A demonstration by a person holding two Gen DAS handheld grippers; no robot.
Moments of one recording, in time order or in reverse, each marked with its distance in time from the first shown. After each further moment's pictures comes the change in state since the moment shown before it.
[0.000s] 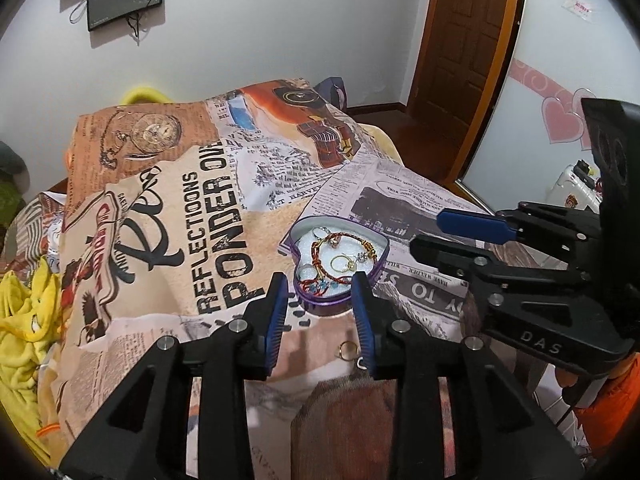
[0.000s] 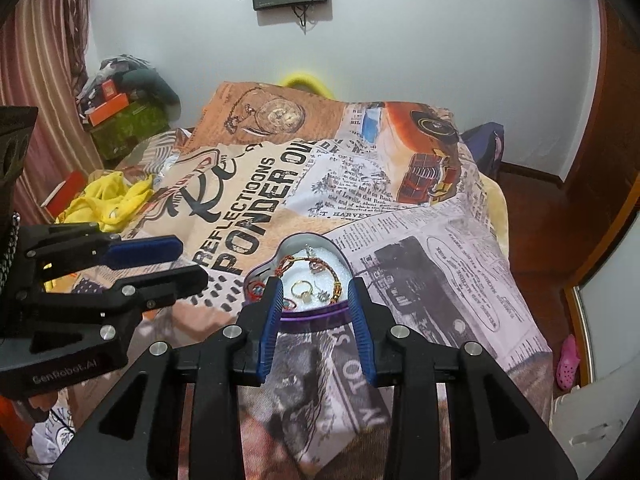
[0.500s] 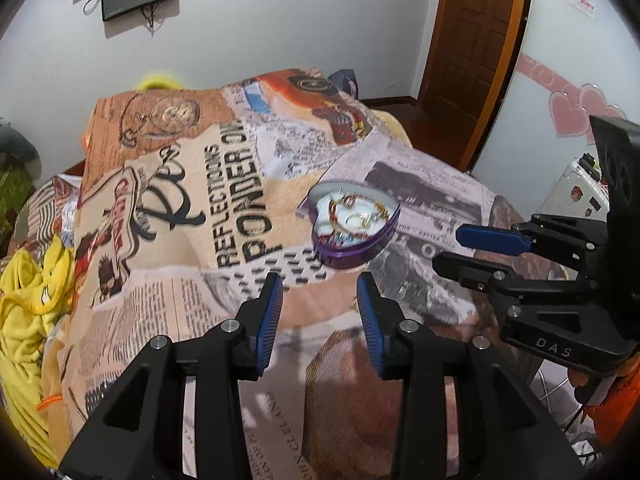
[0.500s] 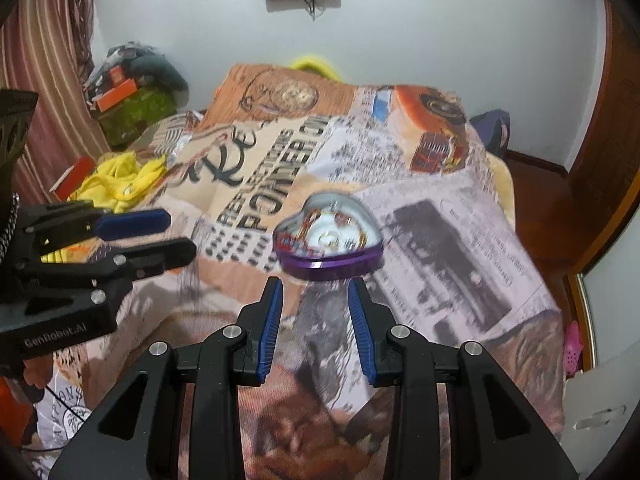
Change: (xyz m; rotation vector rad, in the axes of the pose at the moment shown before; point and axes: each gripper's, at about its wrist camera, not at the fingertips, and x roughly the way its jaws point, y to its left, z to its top) left arm -0.015 0.009 -0.037 -0.024 0.035 0.036; right arm -0.002 0.017 -0.031 -0.004 0.063 0.022
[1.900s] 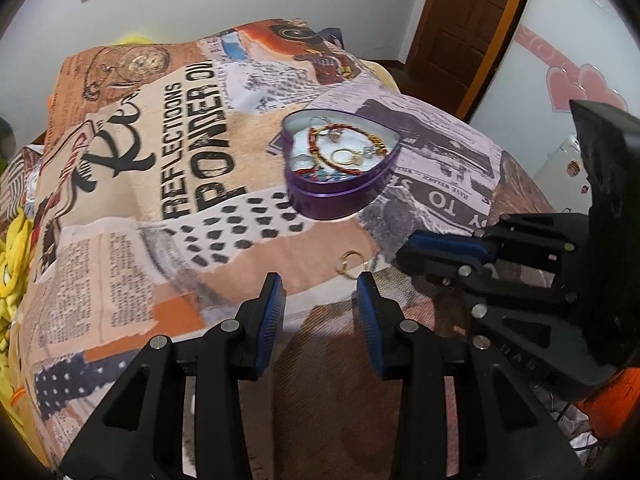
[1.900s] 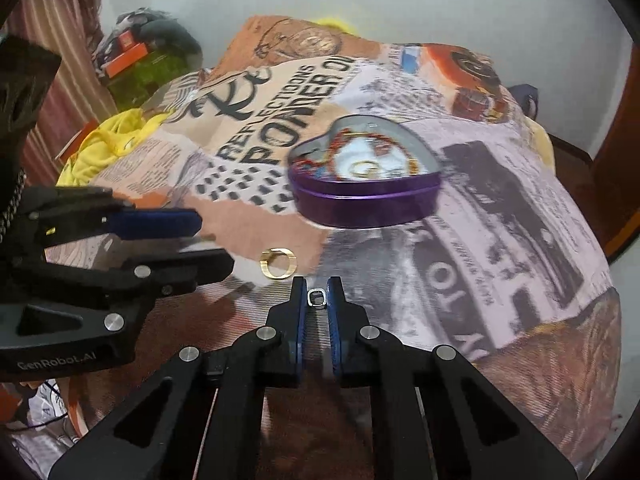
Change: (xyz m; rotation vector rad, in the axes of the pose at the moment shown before) left arm 0.063 -0.008 -0.020 0.000 0.133 -0.086; right arm 0.053 0.003 -0.029 -0.027 0.099 0.053
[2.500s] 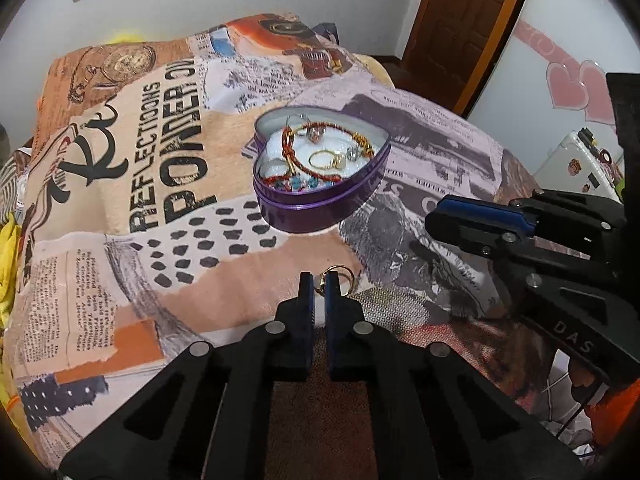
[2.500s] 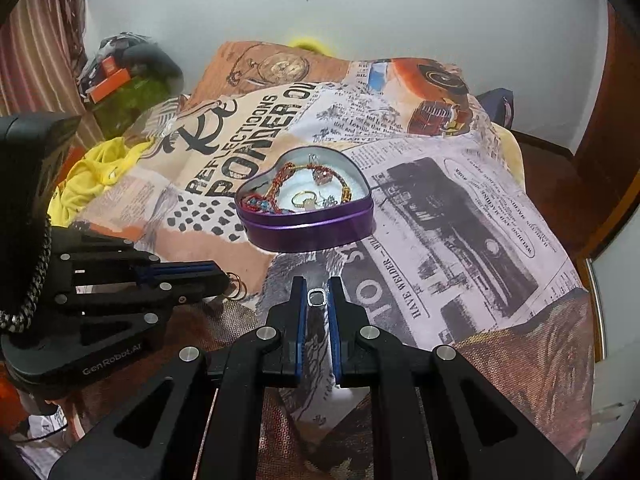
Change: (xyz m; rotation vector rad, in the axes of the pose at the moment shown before) left arm 0.017 -0.012 0.009 0.001 0.004 -0.006; right arm -0.023 -0.024 0.006 0.049 -0.068 -0.040
